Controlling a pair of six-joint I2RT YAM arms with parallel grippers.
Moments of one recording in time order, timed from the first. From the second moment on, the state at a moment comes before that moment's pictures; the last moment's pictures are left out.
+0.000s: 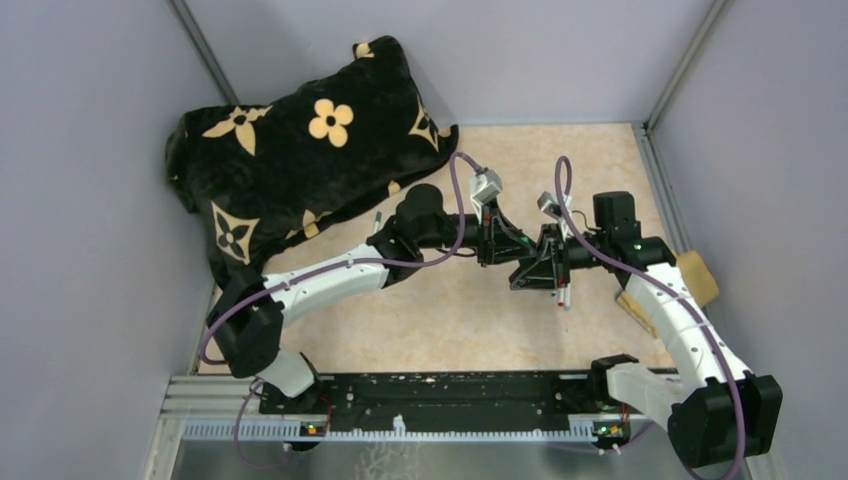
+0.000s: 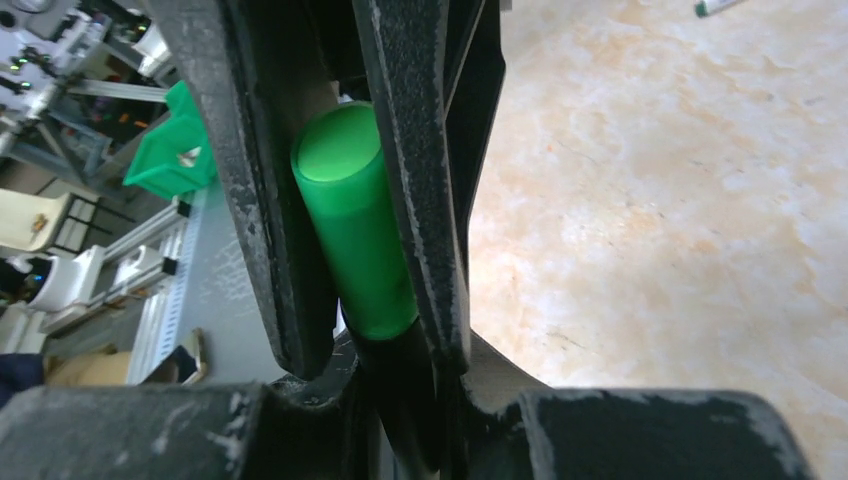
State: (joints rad) left arm -0.95 1.56 1.12 0.42 0.67 -0.39; right arm 0.17 1.04 0.87 -0.66 -1.30 -0.28
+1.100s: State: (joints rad) left arm -0.93 1.25 0.84 0.46 0.64 -0.70; right arm 0.15 1.02 0.87 -0.44 -1.37 -0.24
